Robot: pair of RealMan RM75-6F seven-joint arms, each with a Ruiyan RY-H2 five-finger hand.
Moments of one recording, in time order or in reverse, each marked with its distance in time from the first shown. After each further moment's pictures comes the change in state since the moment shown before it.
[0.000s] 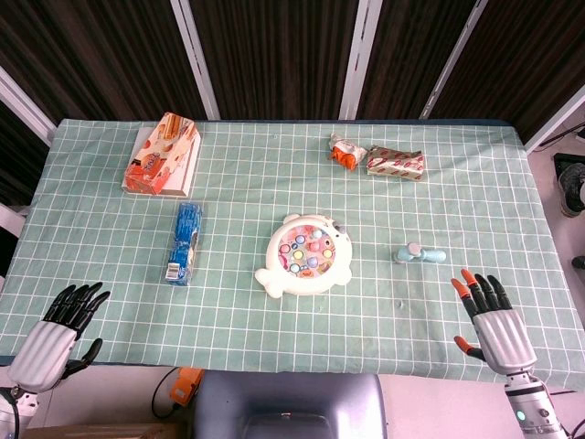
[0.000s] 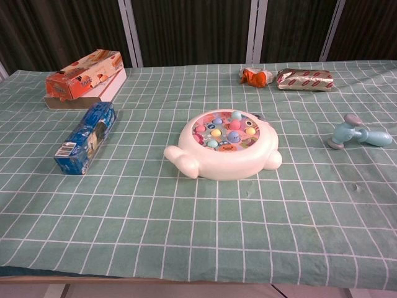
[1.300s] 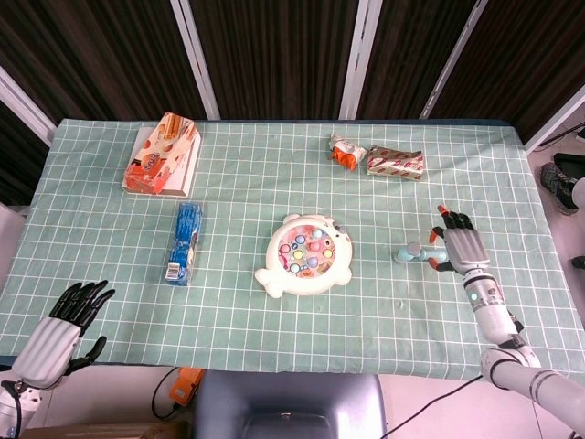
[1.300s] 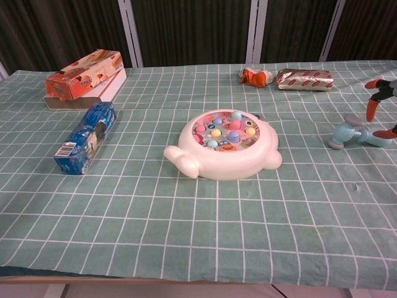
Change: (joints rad) left arm -0.025 0.007 0.002 0.008 0.006 -0.021 -0.050; right arm 0.441 -0.249 0.233 0.515 0.426 -0.635 0.200
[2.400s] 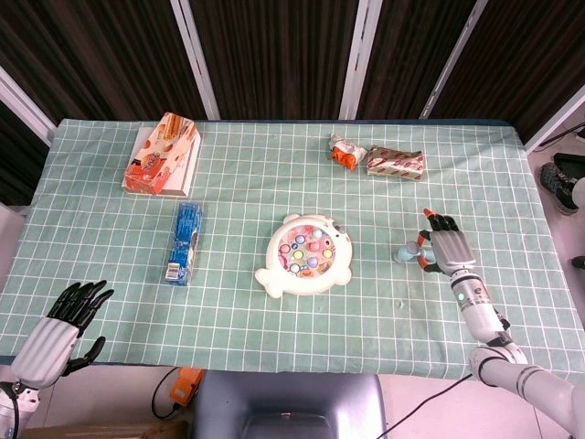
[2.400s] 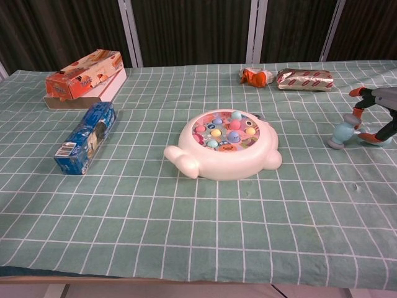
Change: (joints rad) left arm 0.001 0.002 0.002 0.006 0.005 0.011 -0.011; right arm 0.031 -0.048 -0.016 0.037 0.001 -0.017 0.002
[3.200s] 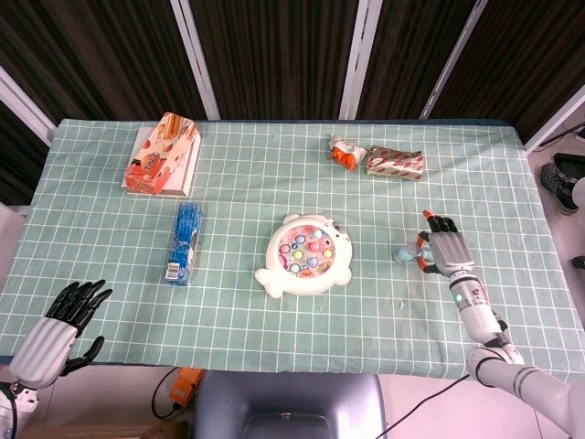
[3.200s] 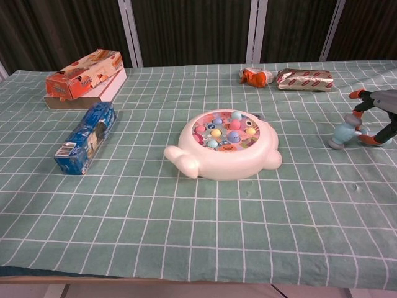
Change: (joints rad) left arm 0.002 0.002 -0.001 0.003 0.002 0.011 -0.007; right arm 0.001 -0.012 -0.004 0.003 0.021 0.006 -0.030
